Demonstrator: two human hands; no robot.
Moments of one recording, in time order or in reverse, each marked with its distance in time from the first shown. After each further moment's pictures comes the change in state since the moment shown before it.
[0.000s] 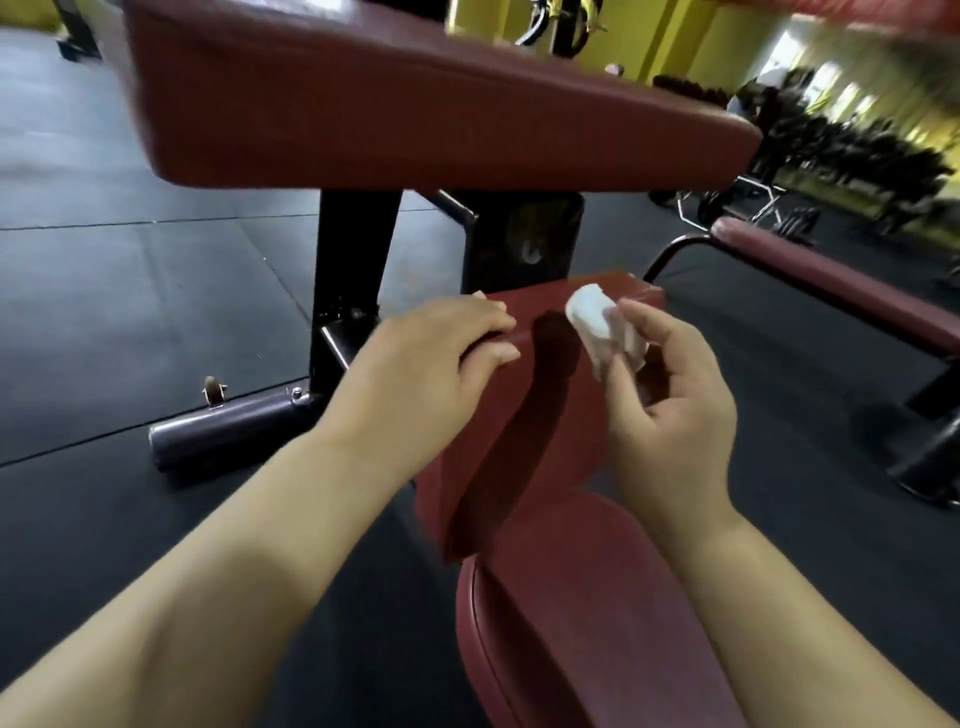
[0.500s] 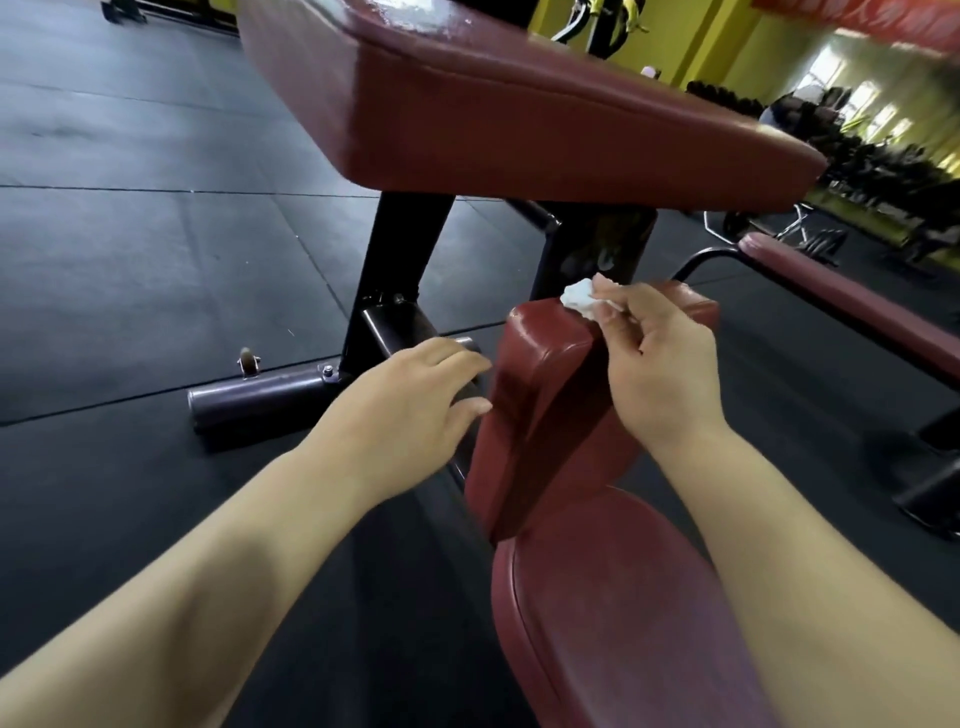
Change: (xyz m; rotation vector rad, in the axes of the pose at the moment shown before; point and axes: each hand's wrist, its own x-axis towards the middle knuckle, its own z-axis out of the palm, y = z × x) left_hand -0.049 -0.044 -0.038 0.167 -0.256 -0.077; right_hand 0.032 -0.020 0.046 -0.145 -0.272 0.019
